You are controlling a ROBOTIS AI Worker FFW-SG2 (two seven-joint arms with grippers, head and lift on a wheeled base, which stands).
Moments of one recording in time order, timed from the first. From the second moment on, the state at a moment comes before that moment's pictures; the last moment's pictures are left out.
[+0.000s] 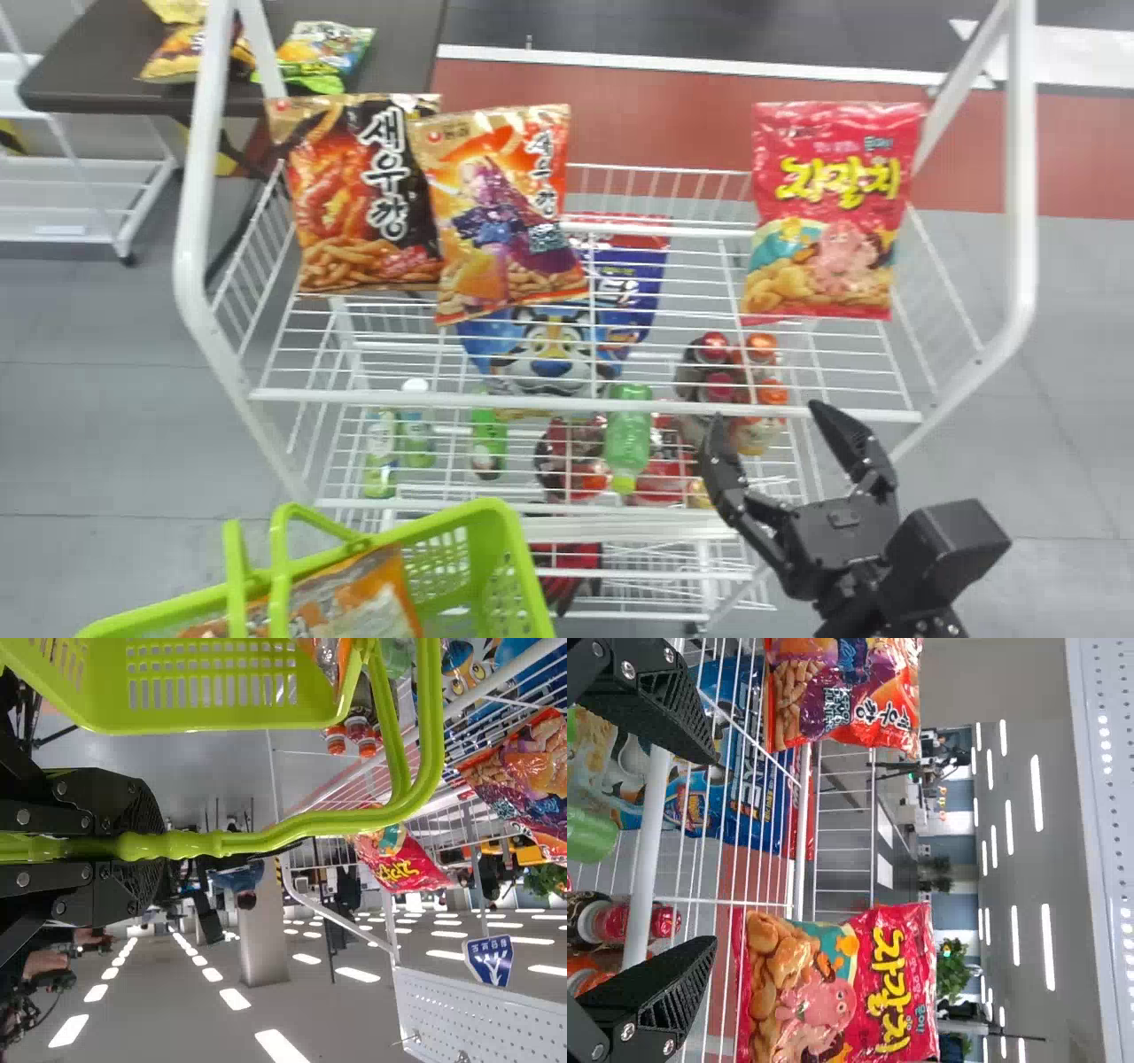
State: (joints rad) left arm 0.74 0.05 0.64 -2.32 1.07 1.57 -0.81; right arm 0.63 -0.16 0.05 -1.89 -0.14 -0.22 0.10
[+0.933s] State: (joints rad) left arm 0.72 0.06 0.62 -2.31 1.07 1.57 -0.78; right arm 0.67 -0.15 0.00 -1.87 -0.17 -0.30 0.13
